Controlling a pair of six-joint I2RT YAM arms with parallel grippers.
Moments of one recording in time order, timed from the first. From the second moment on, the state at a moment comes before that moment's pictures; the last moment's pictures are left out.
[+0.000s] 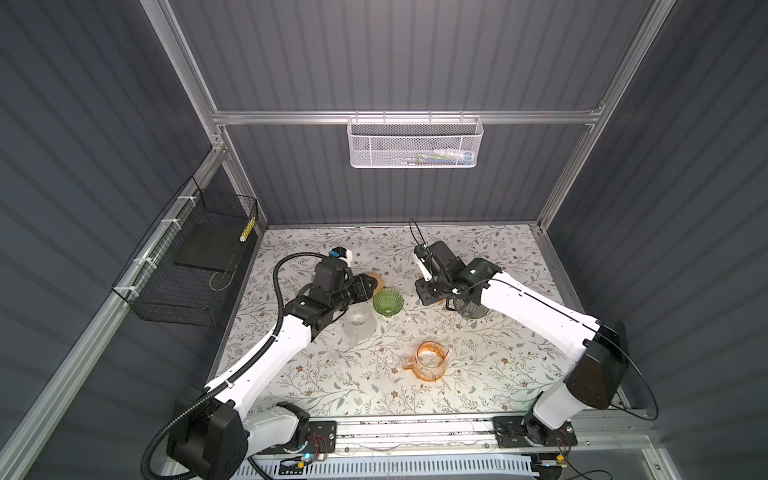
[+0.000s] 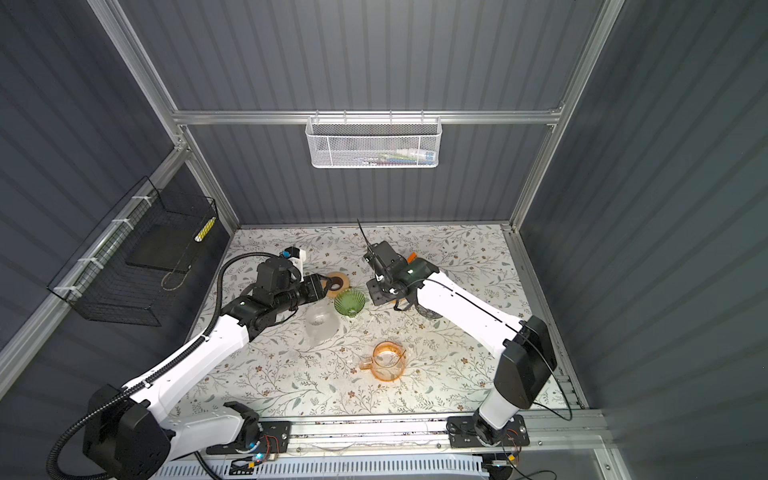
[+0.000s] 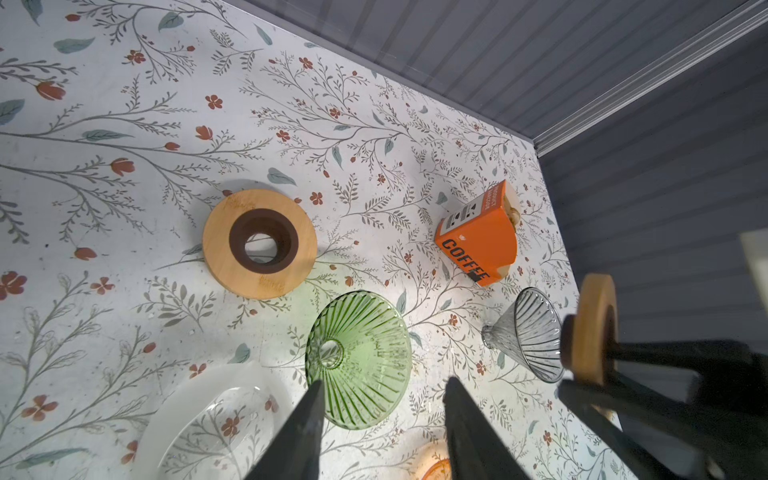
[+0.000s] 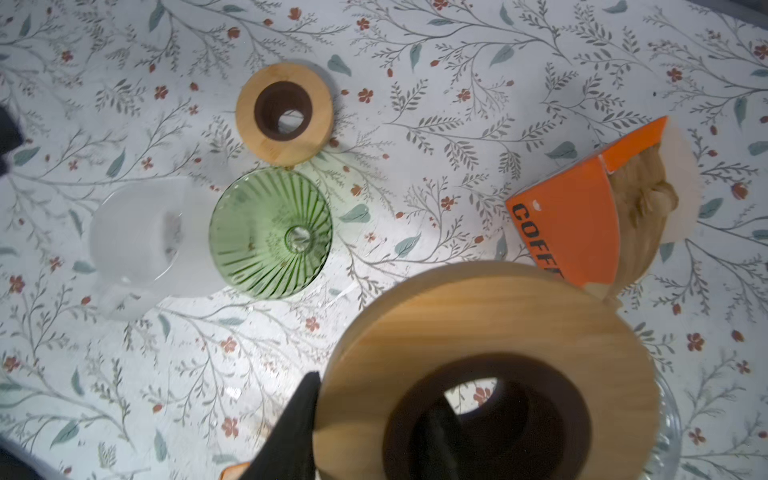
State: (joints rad) left arm -0.48 1.21 0.92 -0.29 0.13 -0.60; right arm 0.80 1.59 1.46 -0.85 0.15 0.28
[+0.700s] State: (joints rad) left arm -0.48 1.15 0.92 -0.31 0.11 -0.60; right arm 1.10 1.52 1.29 -1.03 0.15 0.55
